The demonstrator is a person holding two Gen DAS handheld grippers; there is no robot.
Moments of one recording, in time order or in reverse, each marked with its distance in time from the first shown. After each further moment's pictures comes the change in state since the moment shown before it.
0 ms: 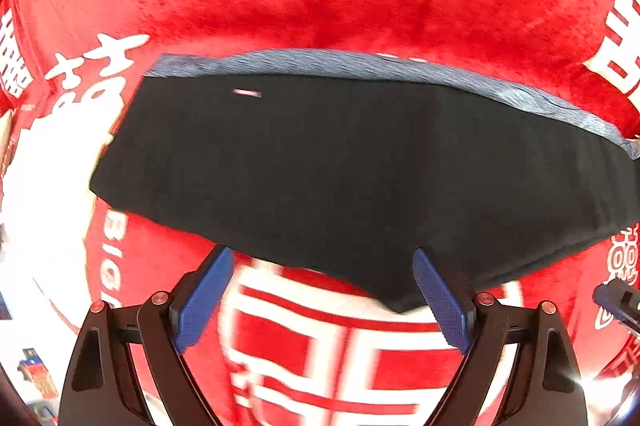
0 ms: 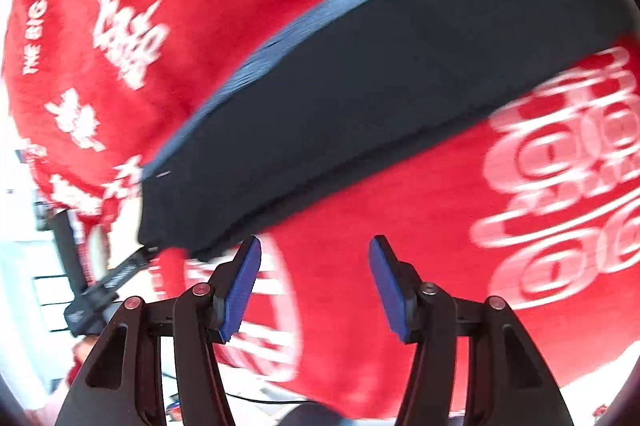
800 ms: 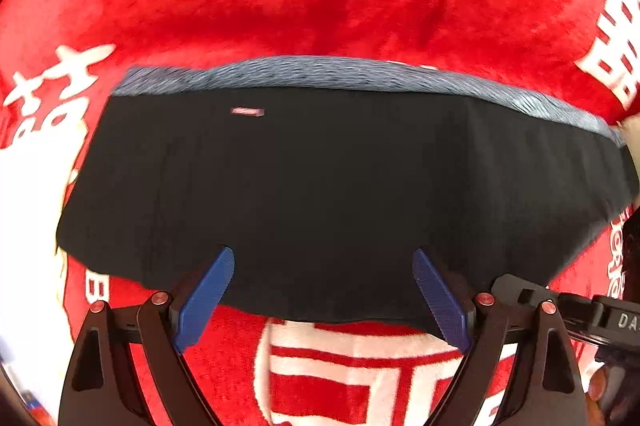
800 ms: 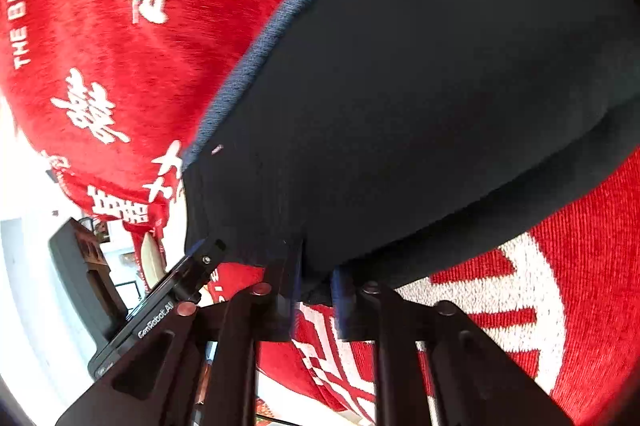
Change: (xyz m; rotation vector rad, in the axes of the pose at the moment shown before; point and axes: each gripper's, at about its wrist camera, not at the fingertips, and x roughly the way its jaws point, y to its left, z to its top) left arm 0.037 0.036 0.012 0.108 -0.034 -0.151; right arm 0.143 0.093 -0.020 0.134 0.074 0.182
